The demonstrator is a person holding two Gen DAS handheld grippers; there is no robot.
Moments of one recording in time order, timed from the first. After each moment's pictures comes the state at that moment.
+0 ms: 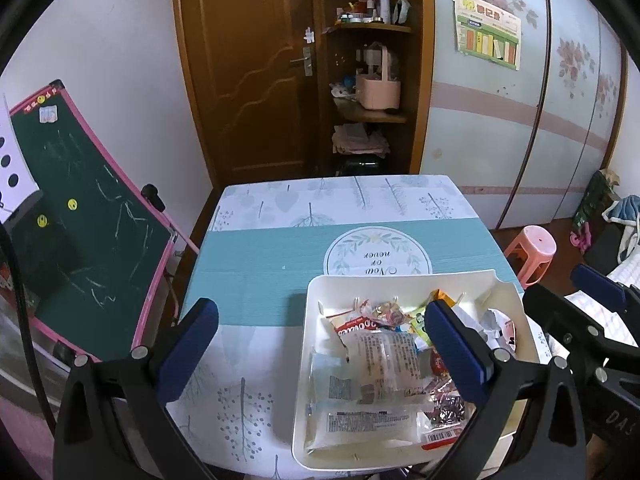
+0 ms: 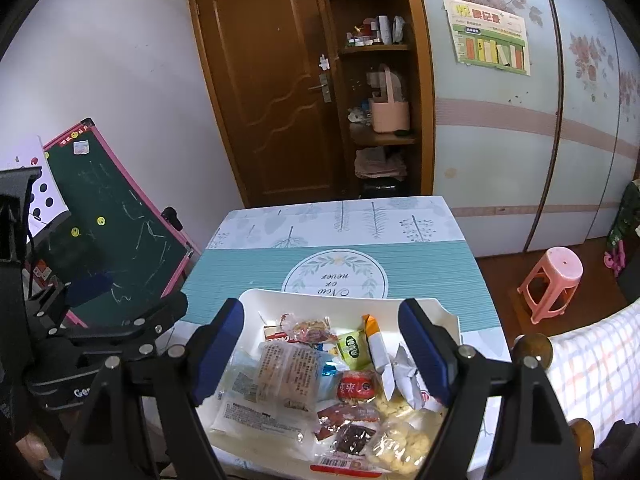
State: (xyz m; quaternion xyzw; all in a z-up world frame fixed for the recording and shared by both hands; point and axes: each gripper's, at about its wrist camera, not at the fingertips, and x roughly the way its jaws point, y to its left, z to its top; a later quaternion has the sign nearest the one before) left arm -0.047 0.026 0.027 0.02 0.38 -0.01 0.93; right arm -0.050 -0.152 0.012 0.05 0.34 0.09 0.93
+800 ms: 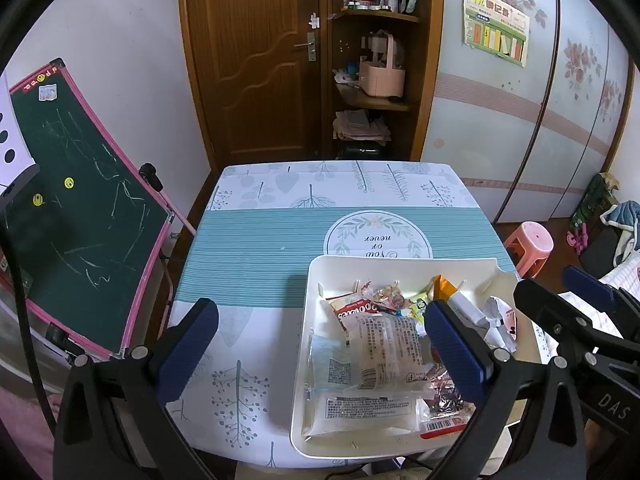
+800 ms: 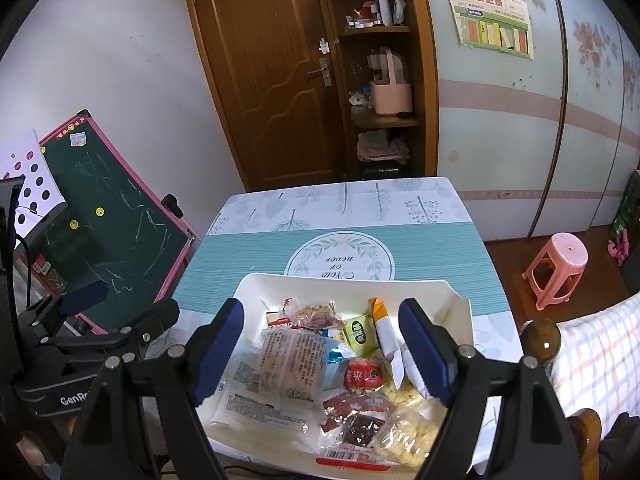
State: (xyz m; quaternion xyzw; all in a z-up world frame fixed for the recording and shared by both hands) left arm -0.049 0.036 0.010 0.01 0.40 -0.01 0.92; right arm -0.045 -0.147 -0.002 0.06 0.37 0.09 0.92
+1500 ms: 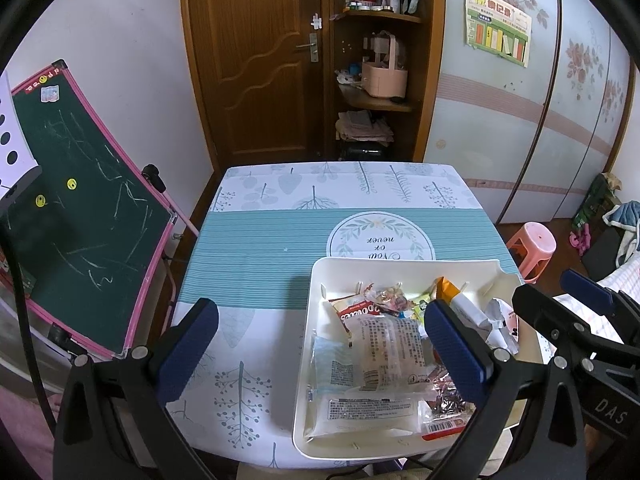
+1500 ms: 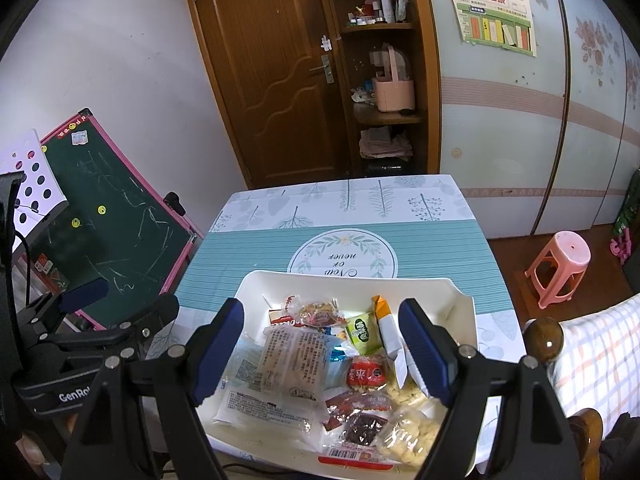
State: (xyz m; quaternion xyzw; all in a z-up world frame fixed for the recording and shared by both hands) left arm -0.049 0.037 0.008 0.01 0.40 -0.01 0.92; right arm -0.043 -0.143 -0.004 0.06 0.37 0.09 0.92
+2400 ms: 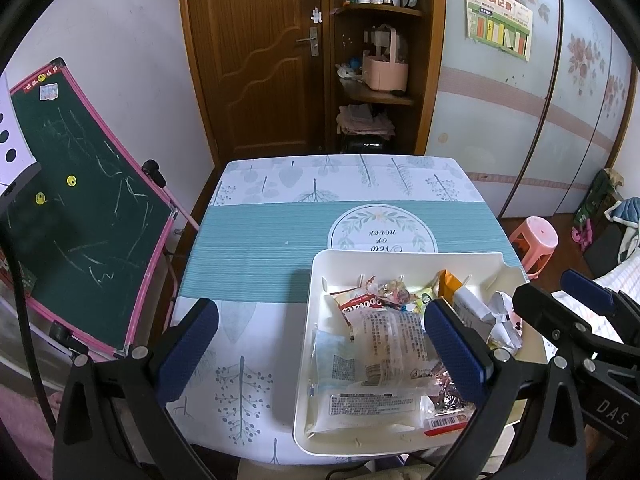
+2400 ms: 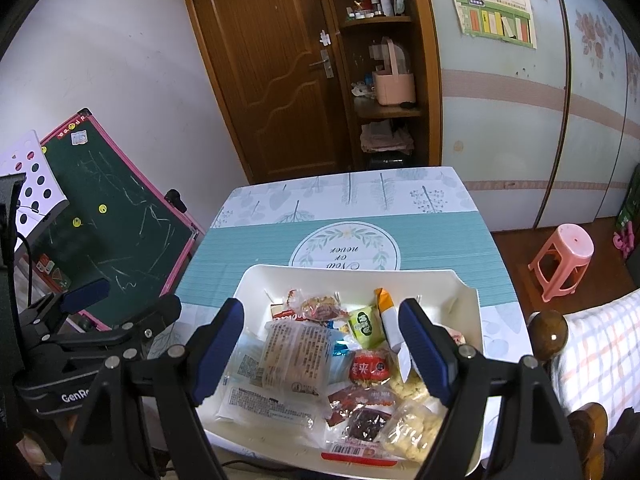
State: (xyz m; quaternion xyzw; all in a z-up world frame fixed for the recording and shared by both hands) left arm -0.053 0.040 0.001 0.01 0.40 0.00 0.92; right arm -0.046 -0.137 -0.010 0.06 0.38 0.09 0.92
